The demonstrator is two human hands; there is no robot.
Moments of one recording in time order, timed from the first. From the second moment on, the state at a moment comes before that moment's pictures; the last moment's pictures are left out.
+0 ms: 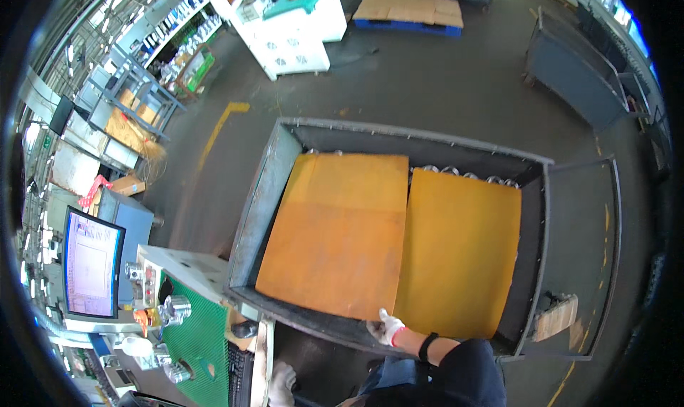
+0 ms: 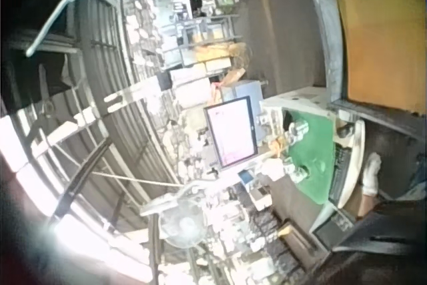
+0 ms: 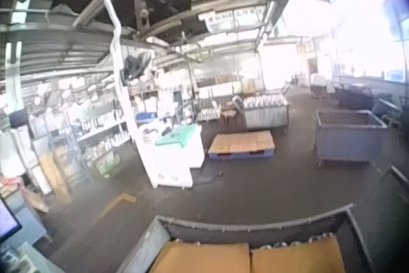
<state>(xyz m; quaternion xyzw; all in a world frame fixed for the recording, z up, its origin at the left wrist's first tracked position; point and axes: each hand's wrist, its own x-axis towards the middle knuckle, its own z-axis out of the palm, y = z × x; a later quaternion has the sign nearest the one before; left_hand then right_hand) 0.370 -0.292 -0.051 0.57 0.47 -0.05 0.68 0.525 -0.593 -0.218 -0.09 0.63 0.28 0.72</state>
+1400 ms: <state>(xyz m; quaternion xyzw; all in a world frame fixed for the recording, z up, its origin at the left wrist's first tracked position) 0.347 -0.469 0.153 0.81 0.23 0.05 0.54 0.533 -0.664 -0.097 -0.61 0.26 0.21 0.72</state>
